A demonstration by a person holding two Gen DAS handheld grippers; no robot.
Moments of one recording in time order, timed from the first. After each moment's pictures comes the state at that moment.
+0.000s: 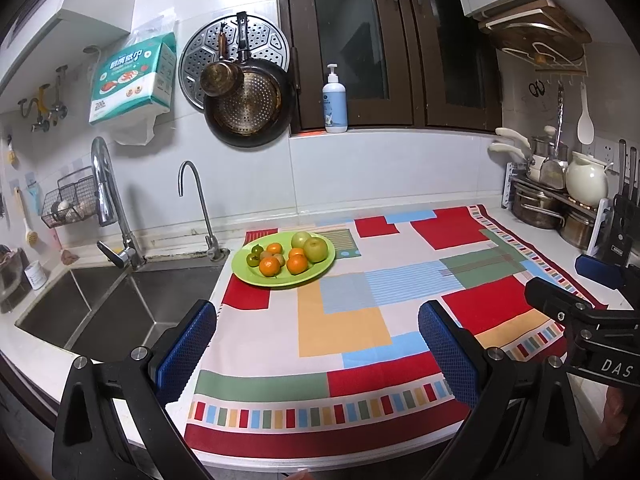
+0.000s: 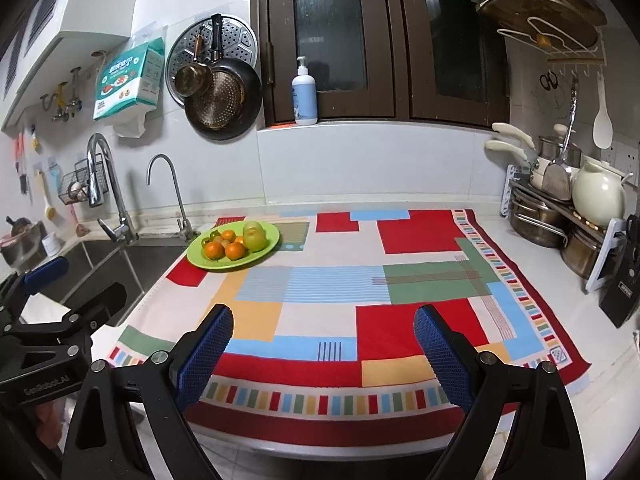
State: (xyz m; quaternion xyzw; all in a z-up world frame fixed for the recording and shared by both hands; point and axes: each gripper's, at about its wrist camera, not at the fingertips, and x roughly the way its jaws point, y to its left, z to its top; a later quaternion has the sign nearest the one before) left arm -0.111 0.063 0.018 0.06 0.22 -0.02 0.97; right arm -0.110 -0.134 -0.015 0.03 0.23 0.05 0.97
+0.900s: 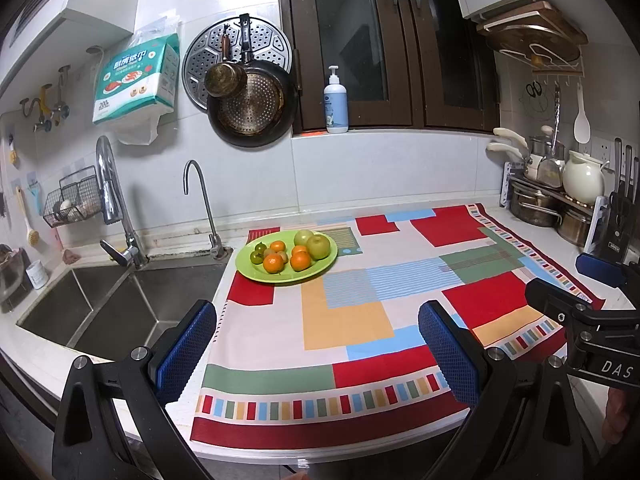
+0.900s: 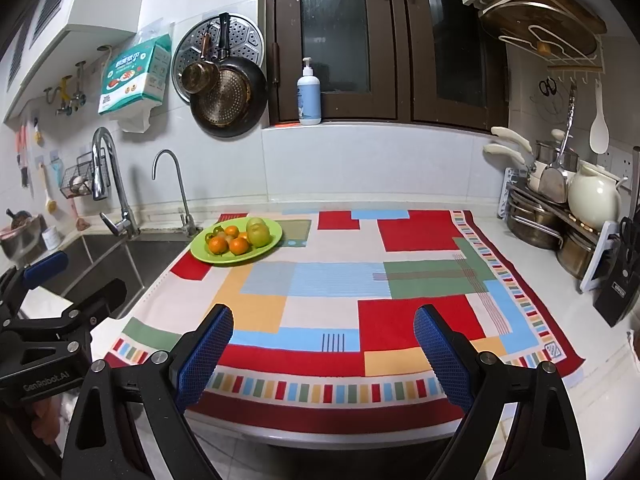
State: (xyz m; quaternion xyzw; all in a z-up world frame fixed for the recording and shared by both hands) left arm -0.123 0.069 0.017 0.06 0.22 -0.02 0.97; right arm -0.123 -0.129 -0.015 0.02 0.23 0.05 0.97
